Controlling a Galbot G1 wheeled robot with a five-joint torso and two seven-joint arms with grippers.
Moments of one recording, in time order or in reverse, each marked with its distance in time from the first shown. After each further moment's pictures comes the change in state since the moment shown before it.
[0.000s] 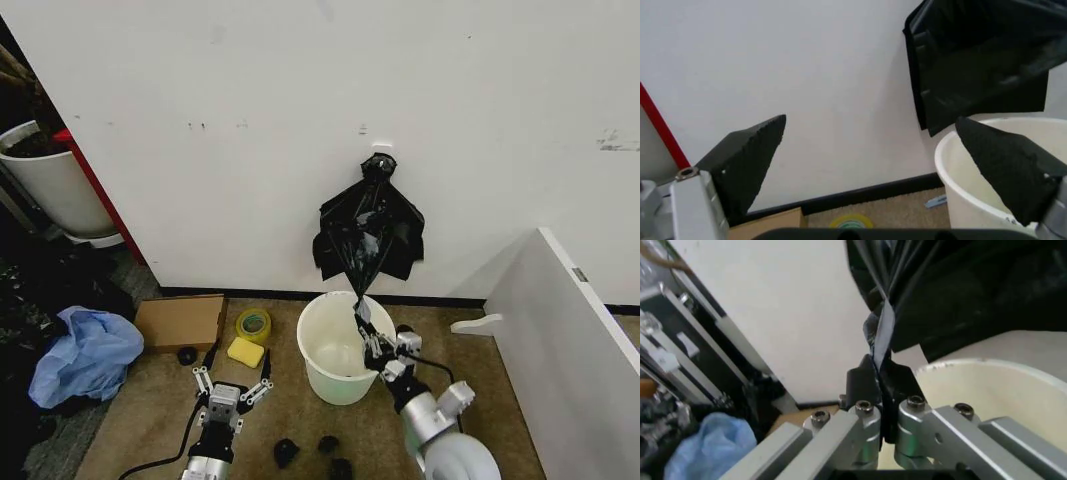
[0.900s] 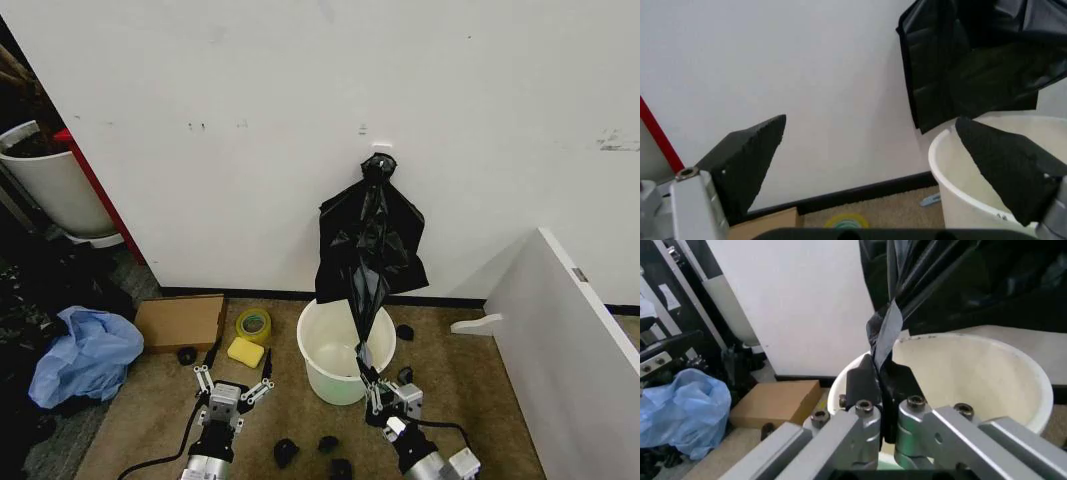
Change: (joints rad) left arm 0.000 0.012 0.013 0.003 0.000 0.001 -0.001; right arm -0.179 -0.001 -0.024 -0.025 -0.243 0.216 0.005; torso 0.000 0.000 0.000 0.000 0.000
